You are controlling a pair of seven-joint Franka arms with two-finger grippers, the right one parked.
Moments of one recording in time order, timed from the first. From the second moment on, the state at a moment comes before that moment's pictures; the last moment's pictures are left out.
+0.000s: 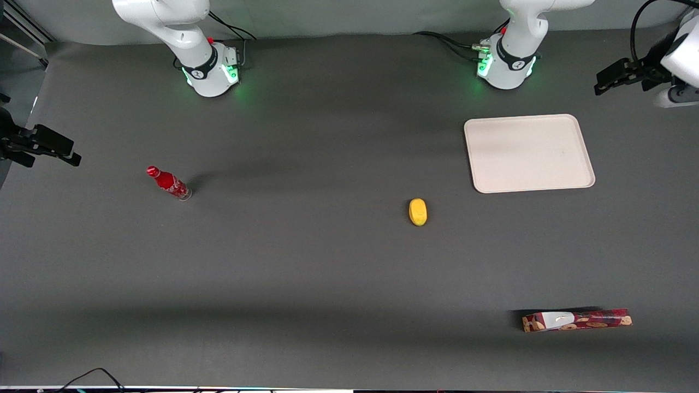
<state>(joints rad) 0.01 -0.29 0.01 -1.88 0.00 1.39 -0.05</state>
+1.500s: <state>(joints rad) 0.02 0.48 0.12 -1.49 -0.02 1.99 -0.97</state>
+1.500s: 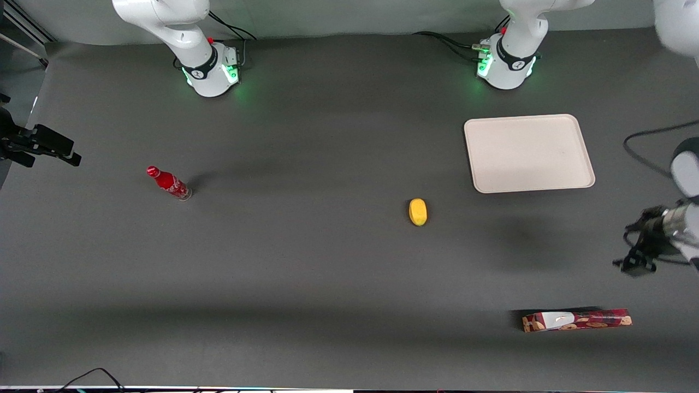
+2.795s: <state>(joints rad) 0.03 0.93 0.11 -1.37 -0.07 2.70 -1.17</state>
